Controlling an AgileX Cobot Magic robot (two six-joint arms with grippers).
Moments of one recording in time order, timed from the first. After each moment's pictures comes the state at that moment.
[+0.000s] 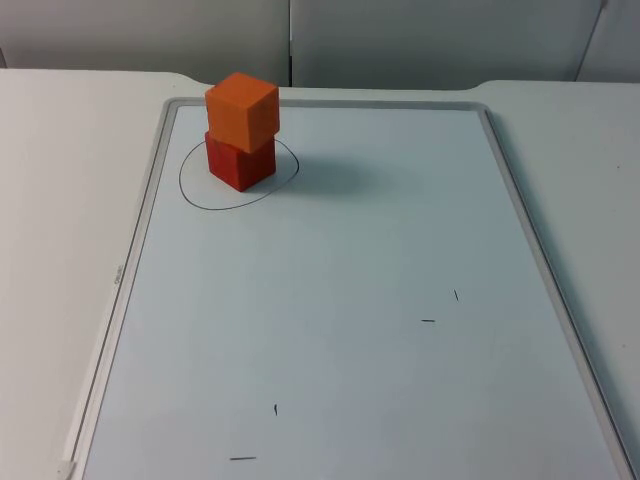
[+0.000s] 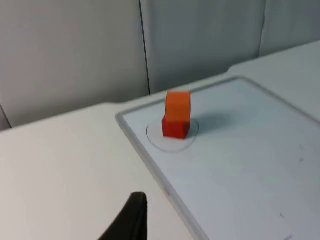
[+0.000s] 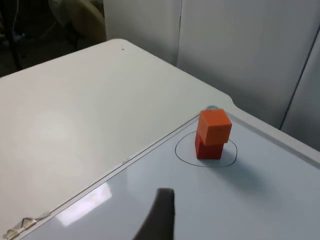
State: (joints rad) right arm 0.61 0.62 -0.74 0.24 0.56 -0.37; left arm -0.36 0.00 -0.69 -0.04 1.07 0.09
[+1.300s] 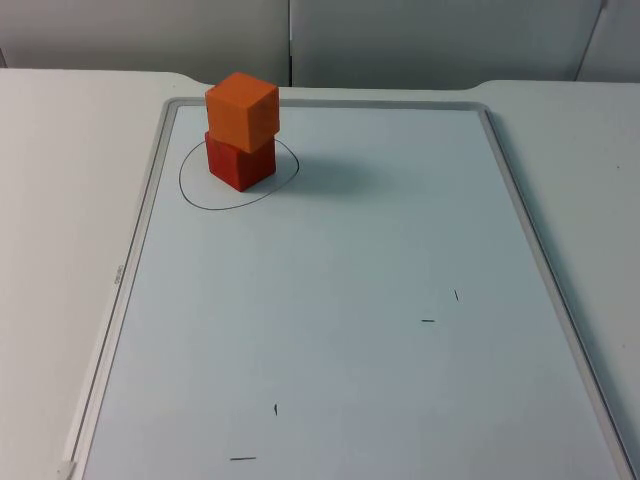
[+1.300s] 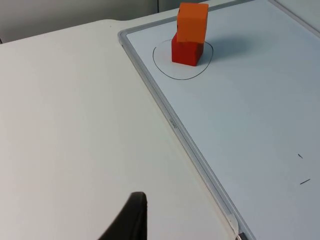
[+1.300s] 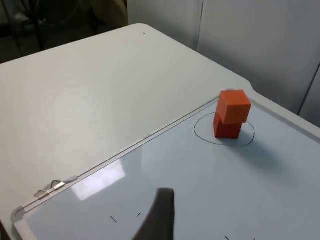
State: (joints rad) right arm 0.61 0.45 -0.73 0.26 0.76 -0.39; left arm -0.36 0.00 -0.51 0.00 1.09 0.02
